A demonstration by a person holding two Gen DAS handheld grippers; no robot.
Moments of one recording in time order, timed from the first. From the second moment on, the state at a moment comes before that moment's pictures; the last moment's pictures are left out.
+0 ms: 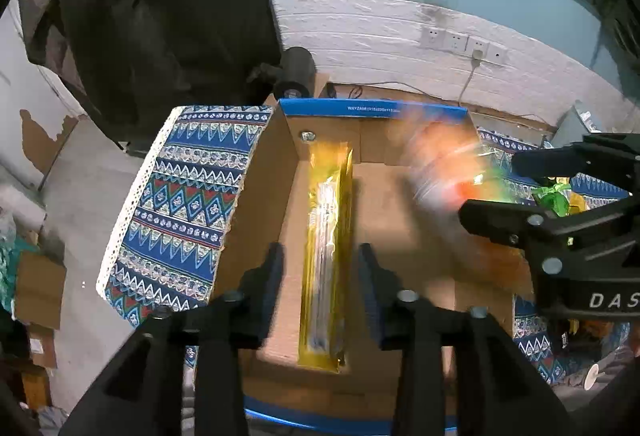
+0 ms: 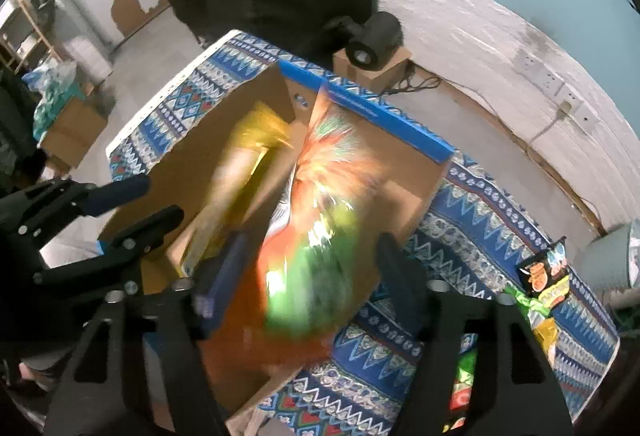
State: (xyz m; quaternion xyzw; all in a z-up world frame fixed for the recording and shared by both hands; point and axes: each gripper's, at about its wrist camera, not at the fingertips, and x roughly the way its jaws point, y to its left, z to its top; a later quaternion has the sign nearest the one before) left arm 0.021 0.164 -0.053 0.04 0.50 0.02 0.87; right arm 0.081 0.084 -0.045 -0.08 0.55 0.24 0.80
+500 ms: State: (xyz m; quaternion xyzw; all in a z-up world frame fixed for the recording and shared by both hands) left arm 0.012 0.127 -0.035 0.06 0.48 -0.02 0.88; right arm 0.069 0.031 -0.030 -0.06 0.55 0.20 0.81
